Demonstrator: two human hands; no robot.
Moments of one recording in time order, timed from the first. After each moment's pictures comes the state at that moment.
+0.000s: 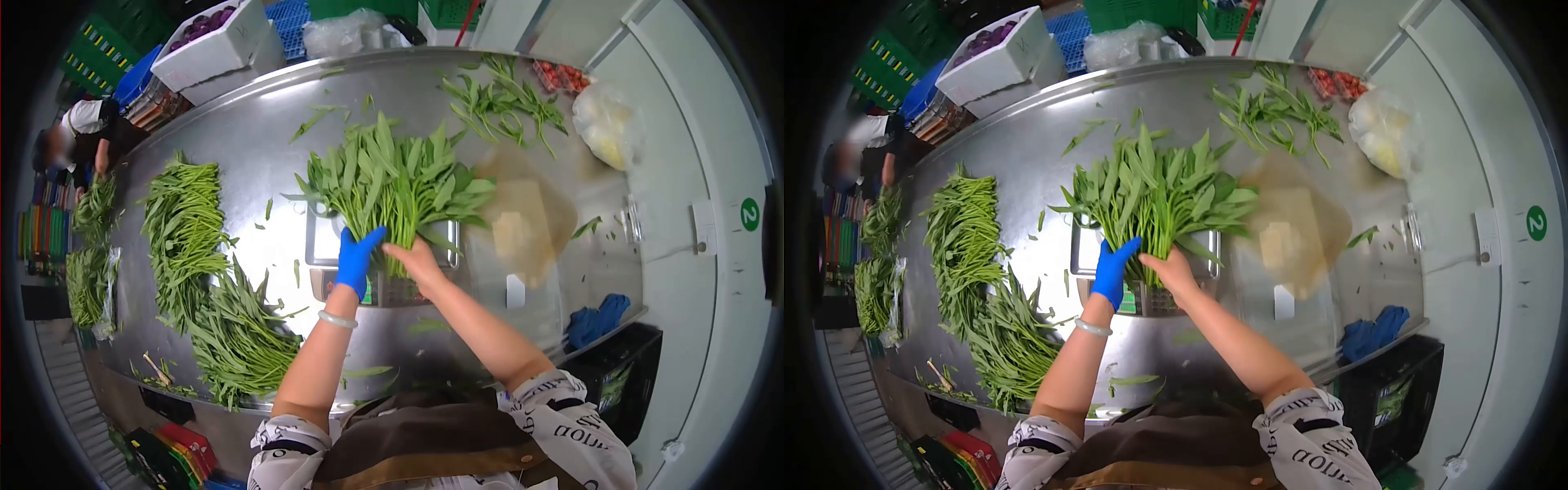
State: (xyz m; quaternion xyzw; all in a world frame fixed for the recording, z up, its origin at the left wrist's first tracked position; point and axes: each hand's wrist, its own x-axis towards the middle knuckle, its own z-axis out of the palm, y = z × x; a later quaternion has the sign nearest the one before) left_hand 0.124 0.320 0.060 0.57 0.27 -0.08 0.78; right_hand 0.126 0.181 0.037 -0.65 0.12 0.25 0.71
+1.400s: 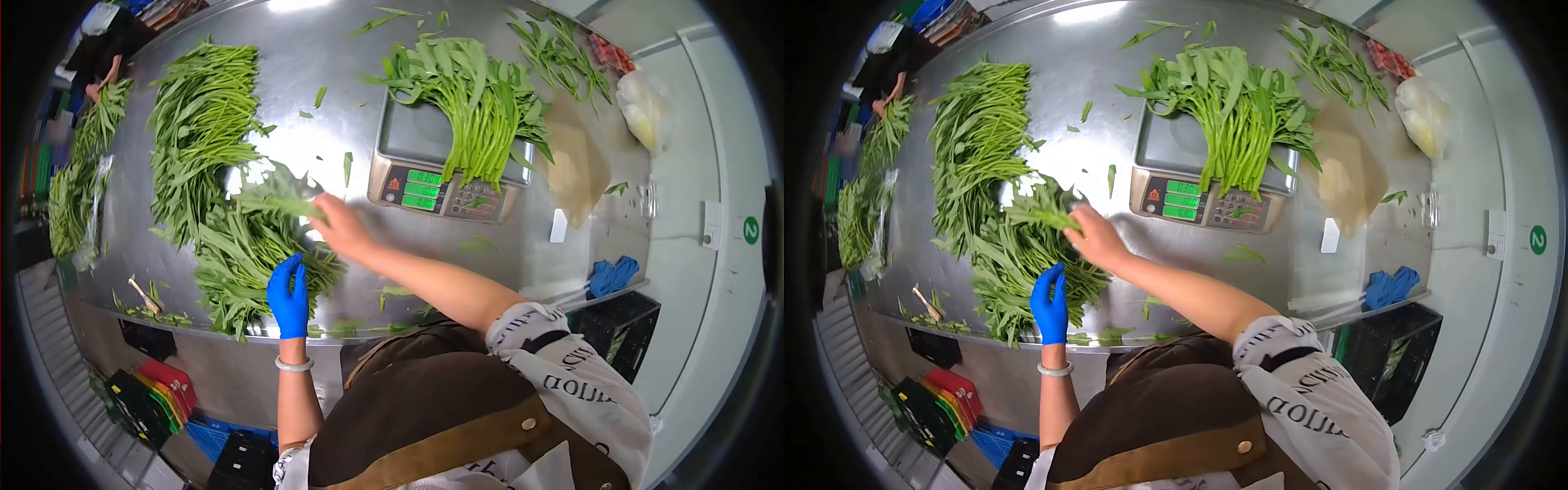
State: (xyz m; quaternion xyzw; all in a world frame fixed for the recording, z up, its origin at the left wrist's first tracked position) left_hand -0.151 0.536 0.040 0.88 0.20 0.13 0.41; right_hand -0.007 0.424 0.017 -0.76 -0.23 0.13 0.60
